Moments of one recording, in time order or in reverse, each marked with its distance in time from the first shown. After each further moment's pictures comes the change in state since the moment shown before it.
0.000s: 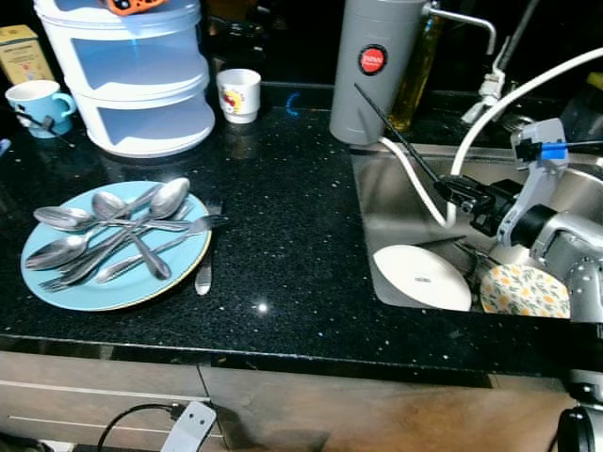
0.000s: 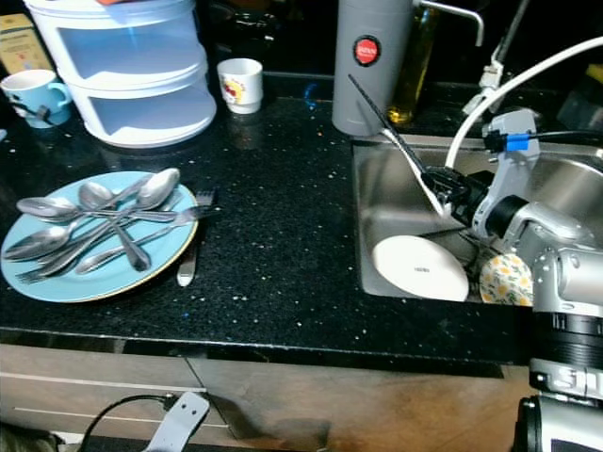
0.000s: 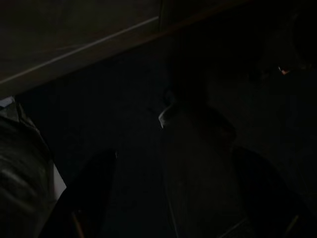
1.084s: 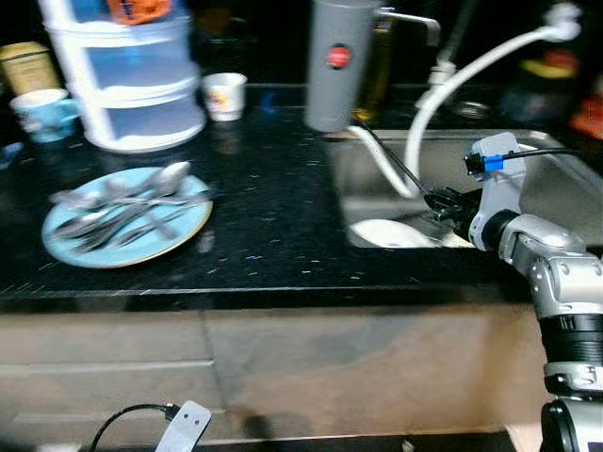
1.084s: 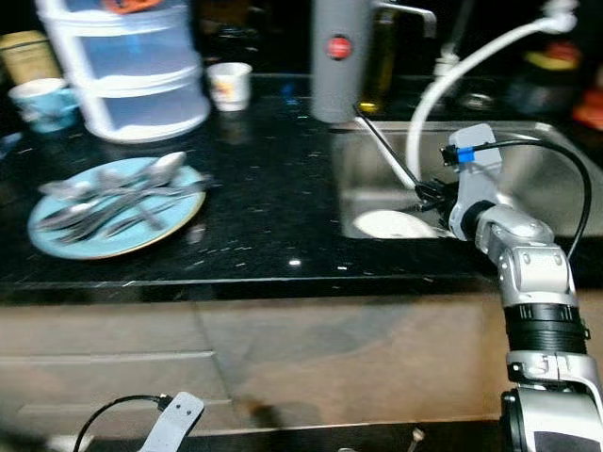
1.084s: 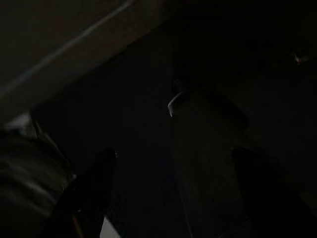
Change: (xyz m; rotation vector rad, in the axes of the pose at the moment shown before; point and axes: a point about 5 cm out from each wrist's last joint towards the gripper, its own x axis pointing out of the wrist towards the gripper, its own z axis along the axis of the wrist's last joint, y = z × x) left arm -0.002 0.006 0.000 -0.012 -0.015 0.016; right arm 0.013 -0.004 -0.014 -0.152 0.122 -0.121
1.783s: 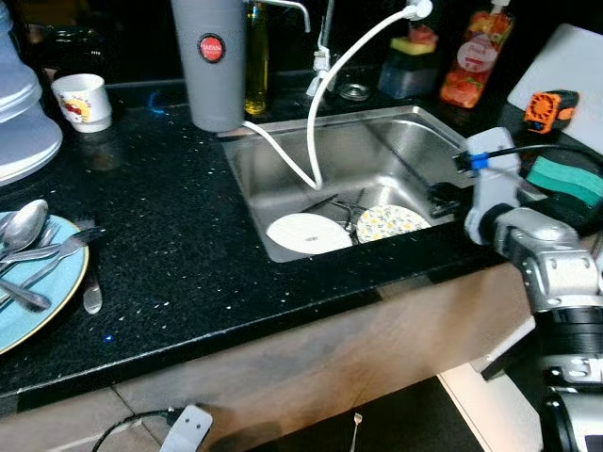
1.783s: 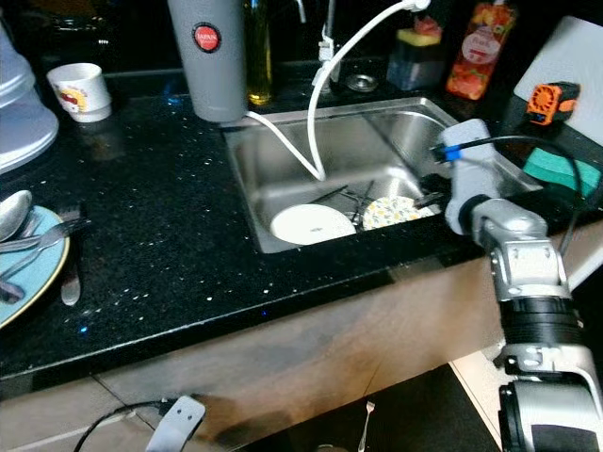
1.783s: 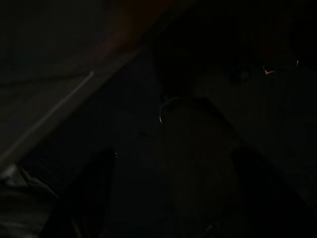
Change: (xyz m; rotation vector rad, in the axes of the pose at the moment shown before) left arm 0.001 -0.005 0.001 -0.030 -0.011 -0.034; right arm 0.013 0.014 0.003 -0.132 0.027 0.002
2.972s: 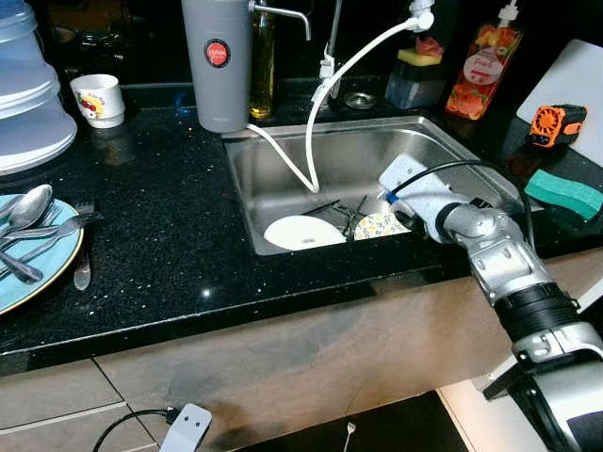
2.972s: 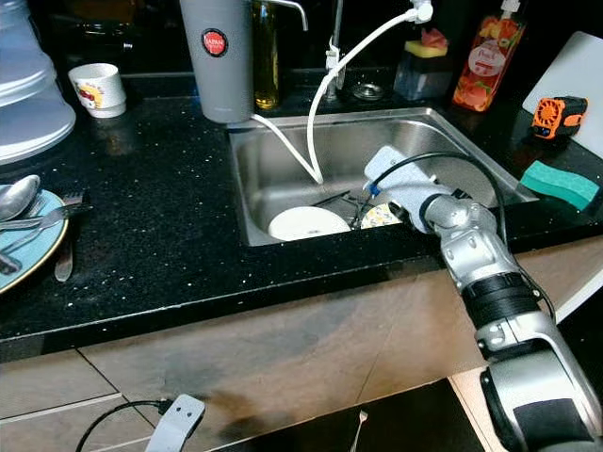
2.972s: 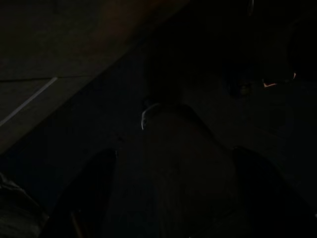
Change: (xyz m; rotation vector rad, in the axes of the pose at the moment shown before) left arm 0.001 -0.004 0.000 -0.024 -0.004 -0.024; right arm 0.030 0.025 0.012 -0.418 0.069 -0.010
